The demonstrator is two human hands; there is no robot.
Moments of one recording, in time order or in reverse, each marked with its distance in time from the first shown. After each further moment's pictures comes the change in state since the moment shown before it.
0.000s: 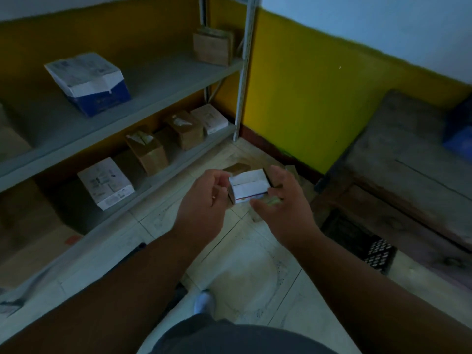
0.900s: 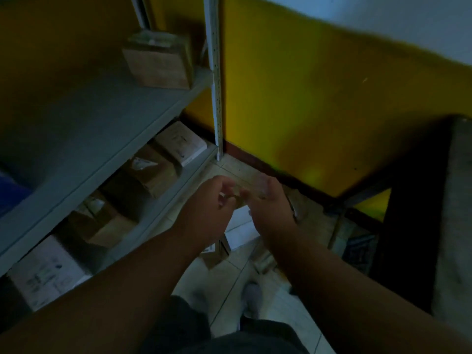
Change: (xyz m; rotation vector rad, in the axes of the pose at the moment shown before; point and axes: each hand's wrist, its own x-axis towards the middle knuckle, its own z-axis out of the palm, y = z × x) left_hand 0.486 -0.082 0.137 0.127 -0.366 -0.079; right_hand 0.492 0.082 0.042 0.376 0.127 0.500
